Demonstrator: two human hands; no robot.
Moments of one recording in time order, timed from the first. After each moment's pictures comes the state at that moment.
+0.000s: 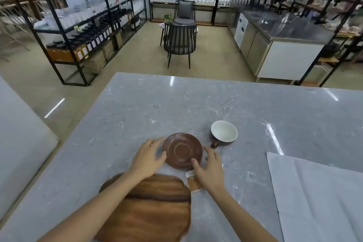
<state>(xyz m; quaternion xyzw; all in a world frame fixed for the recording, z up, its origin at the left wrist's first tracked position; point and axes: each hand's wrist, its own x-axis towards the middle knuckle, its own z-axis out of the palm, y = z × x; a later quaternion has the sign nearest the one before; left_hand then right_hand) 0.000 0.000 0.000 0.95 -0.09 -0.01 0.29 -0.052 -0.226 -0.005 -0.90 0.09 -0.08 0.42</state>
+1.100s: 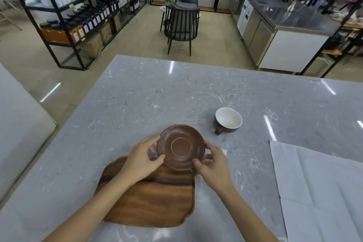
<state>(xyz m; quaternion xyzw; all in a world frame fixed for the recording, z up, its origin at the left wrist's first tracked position) -0.052 0.024 0.000 0.89 -0.06 0.00 0.46 -0.084 -0.223 0.003 -0.86 0.07 -0.04 0.51</state>
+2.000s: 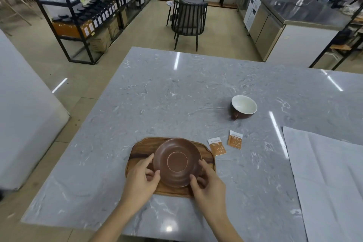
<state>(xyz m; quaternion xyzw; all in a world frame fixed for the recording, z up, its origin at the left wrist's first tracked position) -0.180 0.081 -0.013 0.88 0.06 0.00 0.47 -0.204 -0.126 -0.029 -0.82 0.10 -0.06 0.55</state>
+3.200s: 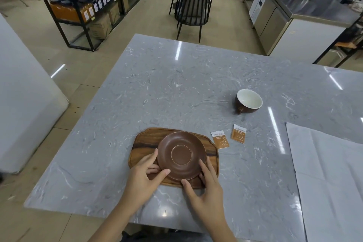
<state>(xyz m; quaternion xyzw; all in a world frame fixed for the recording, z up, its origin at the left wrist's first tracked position) -0.196 0.088 -0.033 0.83 0.03 -0.02 0.56 -0.232 -0.114 -0.042 -0.86 0.05 -0.07 0.50</state>
